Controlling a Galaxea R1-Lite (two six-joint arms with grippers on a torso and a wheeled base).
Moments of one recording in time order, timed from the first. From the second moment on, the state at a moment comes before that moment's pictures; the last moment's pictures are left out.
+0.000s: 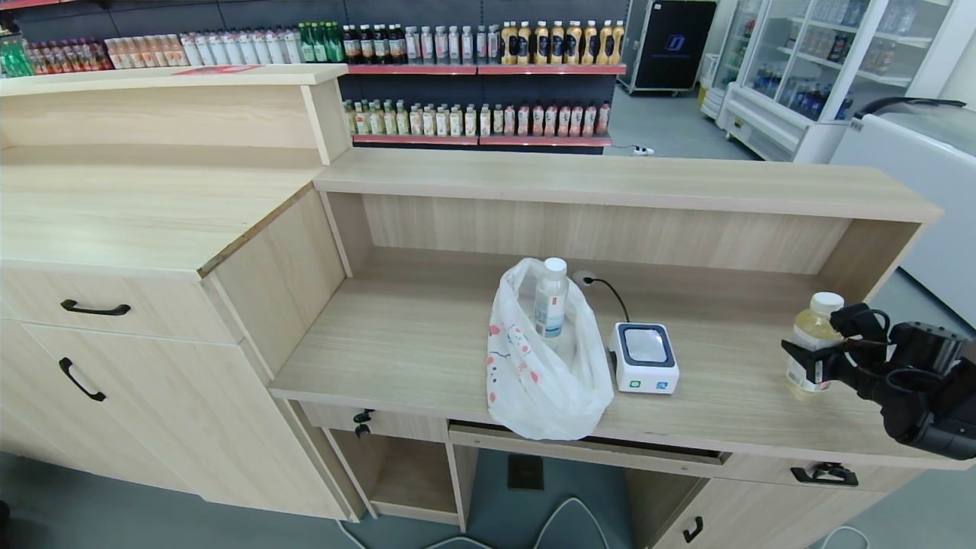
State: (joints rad) left arm 0.00 0.00 0.00 0.00 0.01 0.01; right arm -0.46 2.51 -1.13 -1.19 0.49 -0.40
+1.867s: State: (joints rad) left arm 0.00 0.00 0.00 0.00 0.01 0.01; right arm 0.12 1.18 -0.58 -0.78 1.13 0.62
